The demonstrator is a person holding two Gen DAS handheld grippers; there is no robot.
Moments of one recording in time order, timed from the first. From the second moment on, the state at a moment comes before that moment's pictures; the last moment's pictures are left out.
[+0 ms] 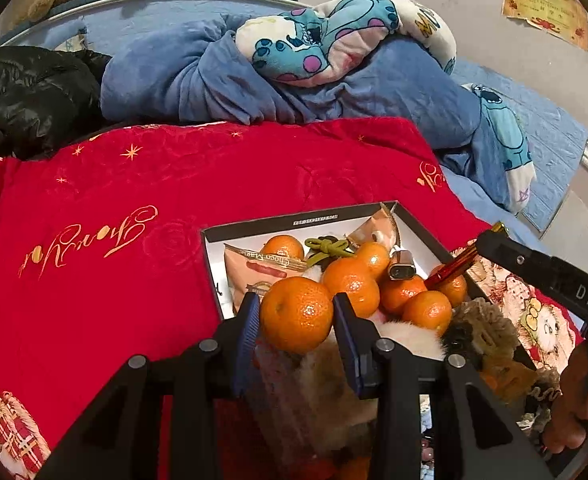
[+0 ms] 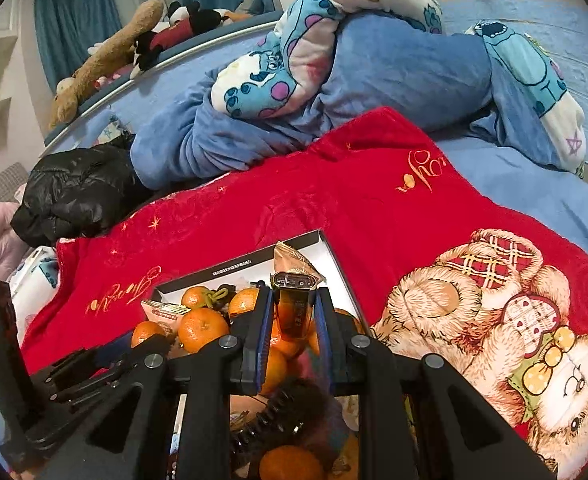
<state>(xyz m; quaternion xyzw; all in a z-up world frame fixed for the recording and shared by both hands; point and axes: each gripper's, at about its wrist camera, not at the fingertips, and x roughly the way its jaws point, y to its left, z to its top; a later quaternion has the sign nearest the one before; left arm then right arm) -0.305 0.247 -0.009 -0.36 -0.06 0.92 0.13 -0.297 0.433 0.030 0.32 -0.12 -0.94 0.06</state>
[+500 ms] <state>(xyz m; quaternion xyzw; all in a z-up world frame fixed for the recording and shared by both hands) -0.308 0.243 -0.016 -0.36 -0.06 0.92 0.13 -0.315 0.417 0.019 0.34 -0.09 -0.94 0.04</state>
